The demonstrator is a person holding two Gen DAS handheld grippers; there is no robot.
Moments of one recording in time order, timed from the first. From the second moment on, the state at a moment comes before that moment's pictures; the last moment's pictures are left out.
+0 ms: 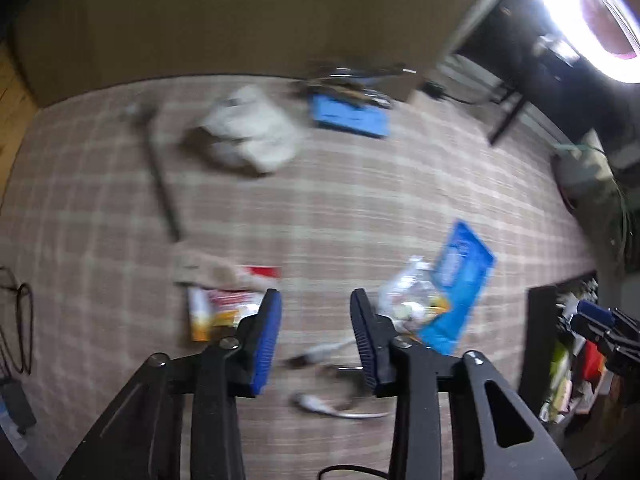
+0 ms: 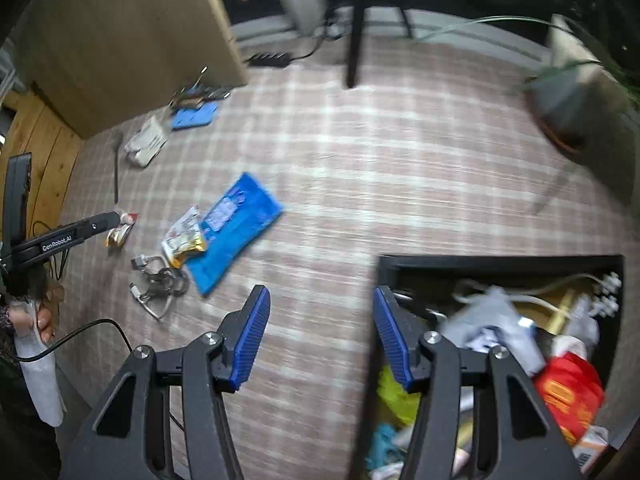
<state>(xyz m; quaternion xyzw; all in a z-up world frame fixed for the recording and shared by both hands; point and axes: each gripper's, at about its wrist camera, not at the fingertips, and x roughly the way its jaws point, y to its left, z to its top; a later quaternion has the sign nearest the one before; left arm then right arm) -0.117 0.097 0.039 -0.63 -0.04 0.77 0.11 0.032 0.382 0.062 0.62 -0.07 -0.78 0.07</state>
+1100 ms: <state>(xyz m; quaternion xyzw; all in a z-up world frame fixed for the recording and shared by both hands) -0.128 0.065 -0.011 -0.65 -0.01 0.76 0.03 -0.039 0.190 -0.021 0.69 0.06 -0.71 0.15</state>
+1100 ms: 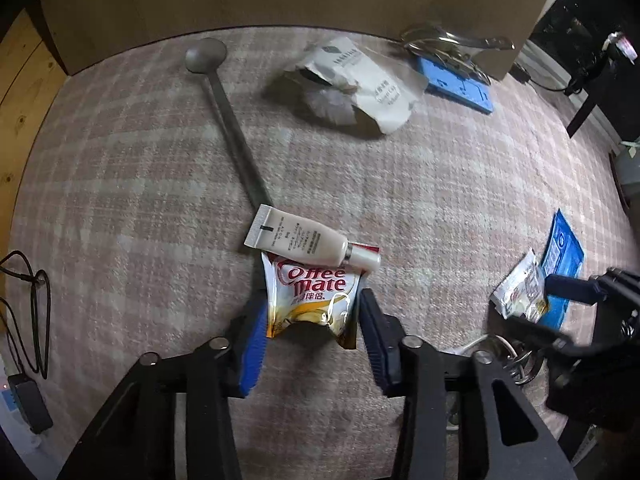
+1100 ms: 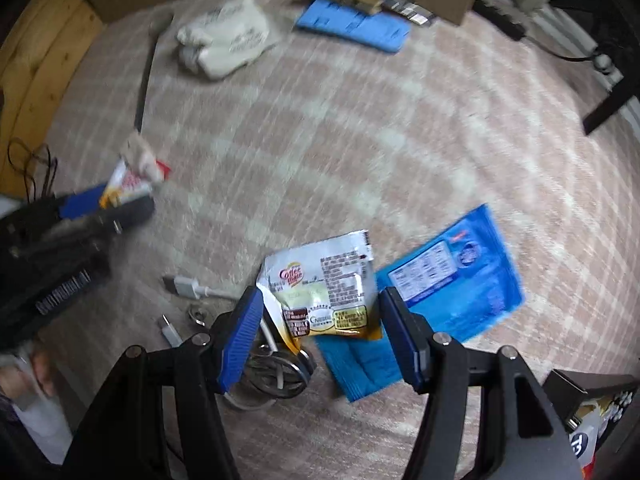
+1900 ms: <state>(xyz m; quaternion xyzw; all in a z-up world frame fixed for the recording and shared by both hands) -0.112 0.035 0.019 -0.63 -0.10 0.77 0.07 -0.034 0.224 0.002 0.66 0.03 -0.73 0.17</state>
